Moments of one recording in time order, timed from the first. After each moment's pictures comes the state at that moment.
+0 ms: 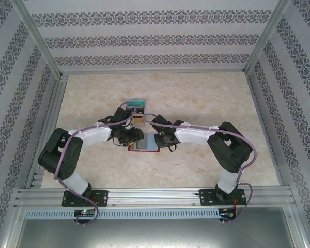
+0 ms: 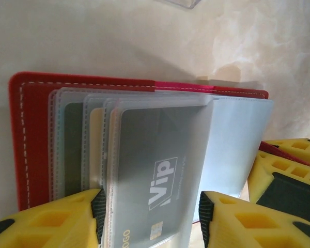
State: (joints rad) left arm -0.45 1.63 0.86 -0.34 0.40 -0.74; right arm 0.79 1.80 1.04 -0.49 0.06 0.58
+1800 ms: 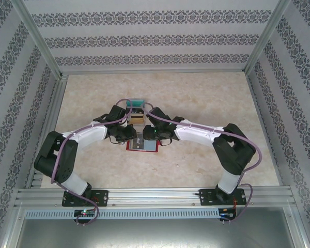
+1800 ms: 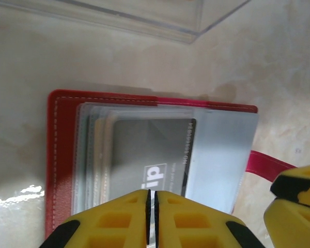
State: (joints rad) left arm -0.40 1.59 0.87 -0.39 0.36 -0.66; right arm 0.80 1.76 1.13 -0.35 -0.13 0.73
